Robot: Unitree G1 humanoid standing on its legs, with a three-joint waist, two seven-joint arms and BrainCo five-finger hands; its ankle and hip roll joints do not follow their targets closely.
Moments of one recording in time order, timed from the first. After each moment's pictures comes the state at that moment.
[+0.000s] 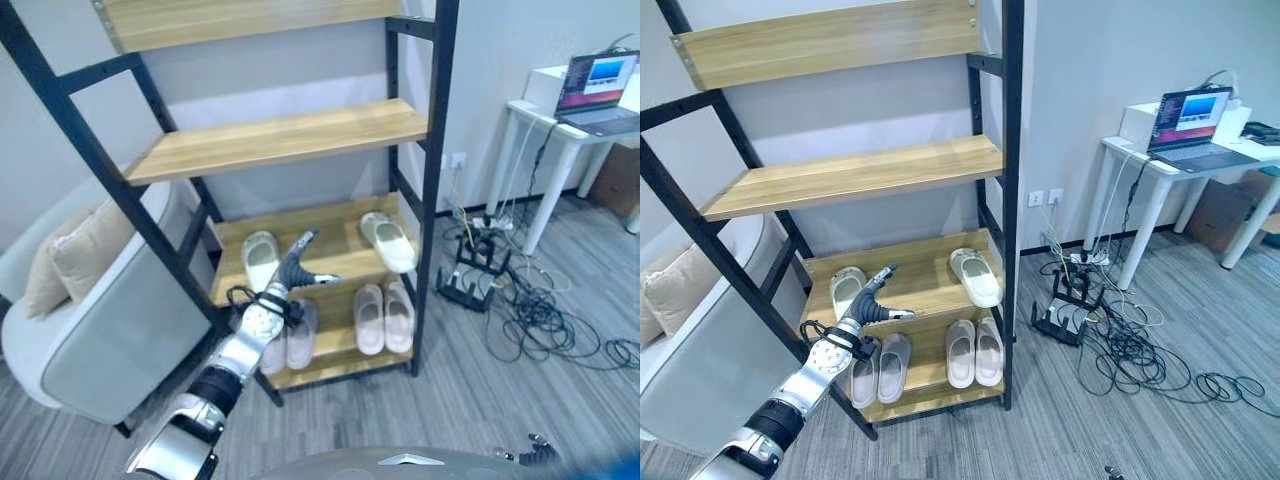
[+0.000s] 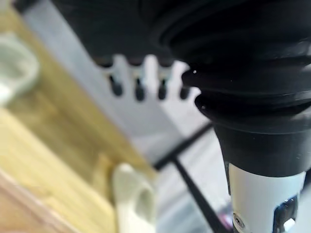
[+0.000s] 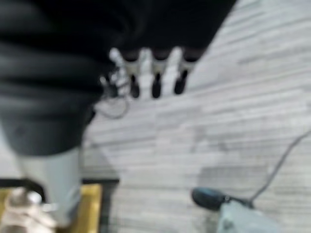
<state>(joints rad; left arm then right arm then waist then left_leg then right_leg) -0.28 0.34 -0.32 0.56 0.06 -0.21 0.19 0.14 -0.36 0.11 1.14 0.01 -0.10 -0.16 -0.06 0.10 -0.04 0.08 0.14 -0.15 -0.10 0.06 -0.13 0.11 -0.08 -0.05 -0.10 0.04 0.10</state>
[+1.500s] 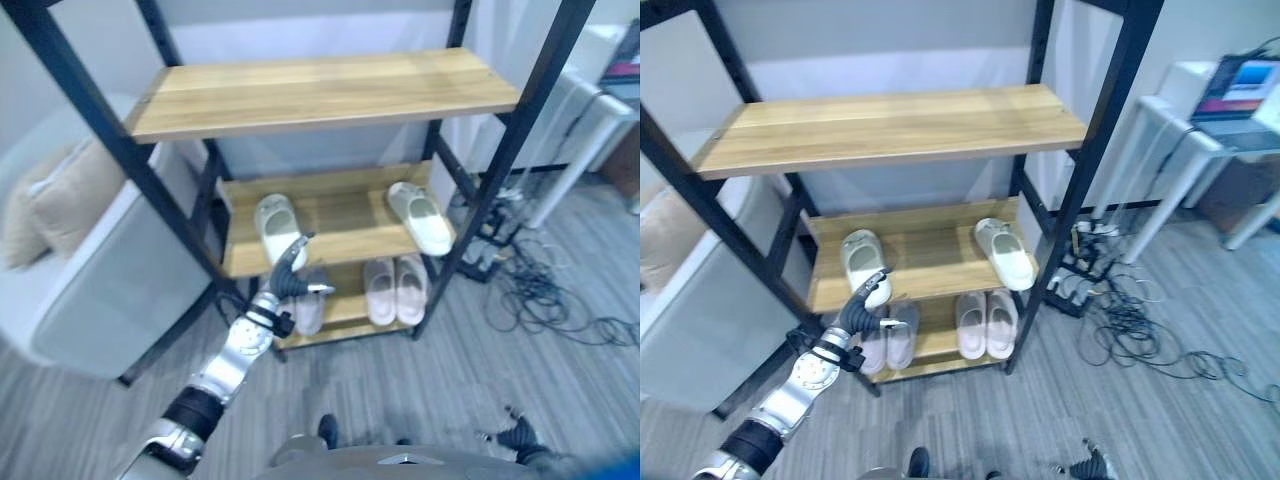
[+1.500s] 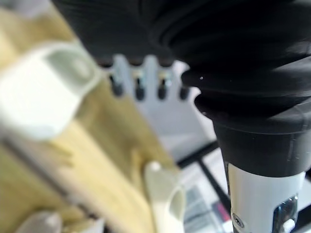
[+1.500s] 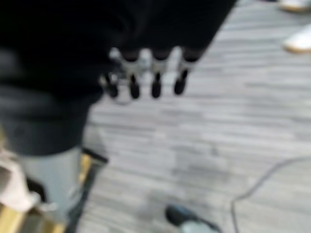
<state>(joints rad) -0.17 0.48 -0.37 0.29 0.07 -0.23 0.16 0.12 -0.27 0.19 1.15 -0.12 -0.12 -0.24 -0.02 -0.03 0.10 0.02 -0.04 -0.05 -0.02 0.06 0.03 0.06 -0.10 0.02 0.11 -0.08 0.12</state>
